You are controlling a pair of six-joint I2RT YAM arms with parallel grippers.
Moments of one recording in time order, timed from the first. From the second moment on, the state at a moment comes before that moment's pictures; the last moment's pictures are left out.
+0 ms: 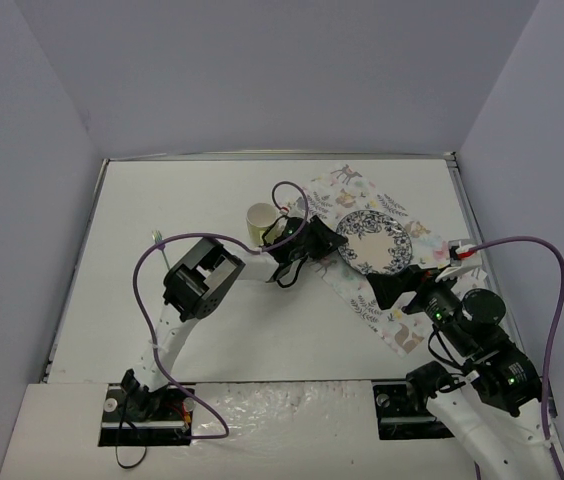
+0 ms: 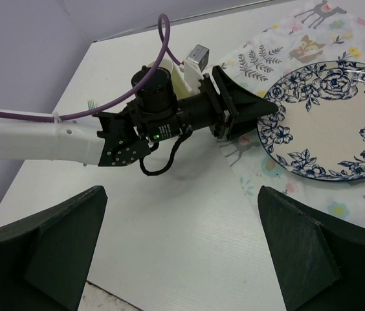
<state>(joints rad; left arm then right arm) -0.77 2.28 1.39 0.56 0.13 -1.25 0.43 0.35 0.75 -0.58 -0.02 0.47</state>
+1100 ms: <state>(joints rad) -0.76 1.65 1.46 -0.29 -0.02 -0.72 0.43 0.67 0.96 -0.58 0.06 0.37</state>
